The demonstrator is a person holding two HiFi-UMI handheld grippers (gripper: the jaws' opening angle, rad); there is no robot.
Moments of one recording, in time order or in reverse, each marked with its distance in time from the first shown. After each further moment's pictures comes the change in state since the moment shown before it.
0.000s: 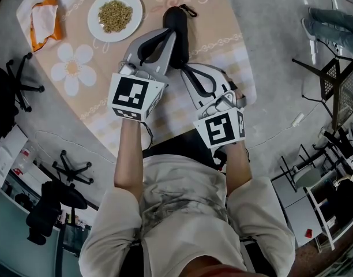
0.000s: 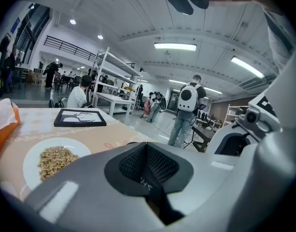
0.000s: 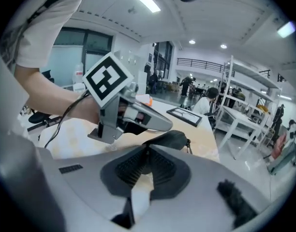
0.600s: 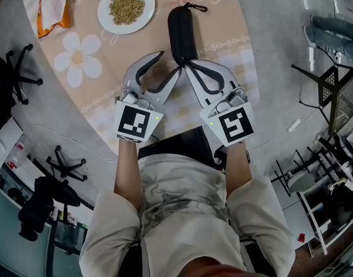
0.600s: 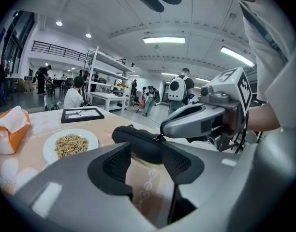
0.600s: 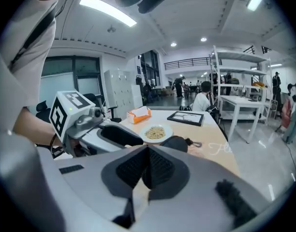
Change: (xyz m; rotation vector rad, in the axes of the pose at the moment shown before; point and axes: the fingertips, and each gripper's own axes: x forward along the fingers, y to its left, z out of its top) left arm -0.064 -0.031 -0.039 0.124 0.063 -0.045; right arm 0.000 0.000 0.028 0.258 -0.139 0.050
